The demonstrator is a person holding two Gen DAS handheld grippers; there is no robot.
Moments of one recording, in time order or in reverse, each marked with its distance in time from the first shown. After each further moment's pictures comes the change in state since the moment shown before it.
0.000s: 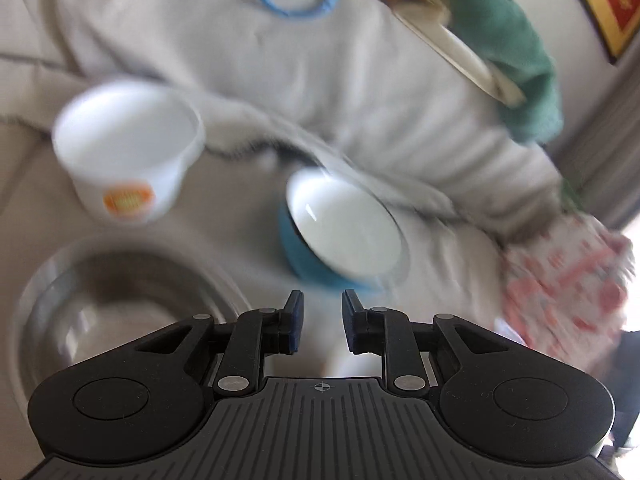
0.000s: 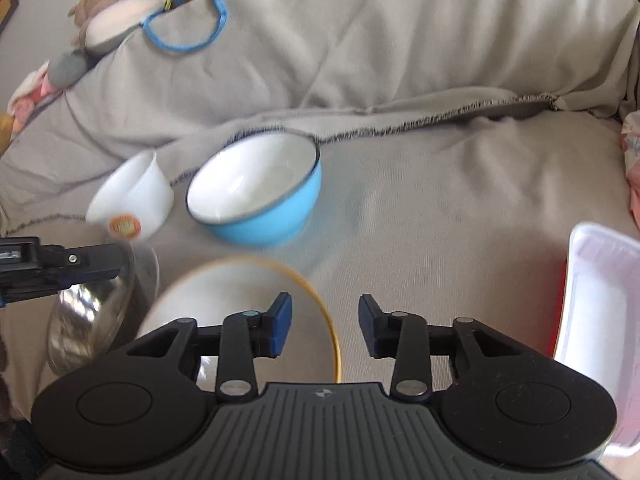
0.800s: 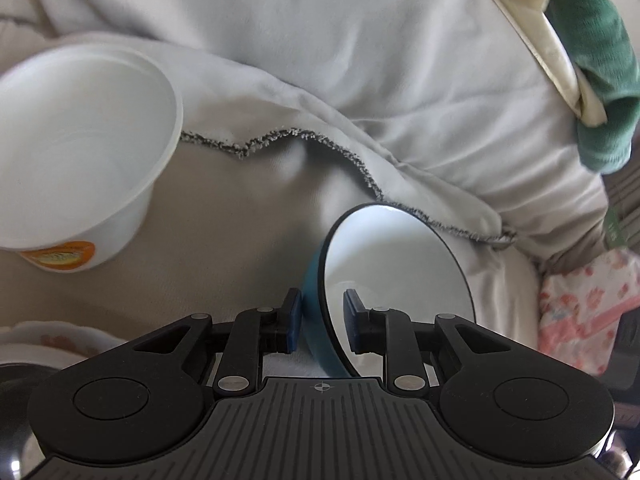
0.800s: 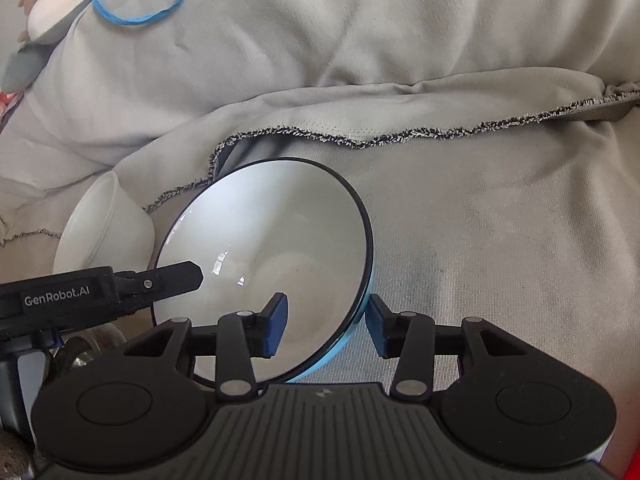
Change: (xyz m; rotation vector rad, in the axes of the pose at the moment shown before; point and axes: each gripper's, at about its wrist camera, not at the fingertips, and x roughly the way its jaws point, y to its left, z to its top) left arm 0.108 0.017 0.042 -0.087 0.116 0.030; right arm 0.132 0.015 0.082 0.019 0.186 0.052
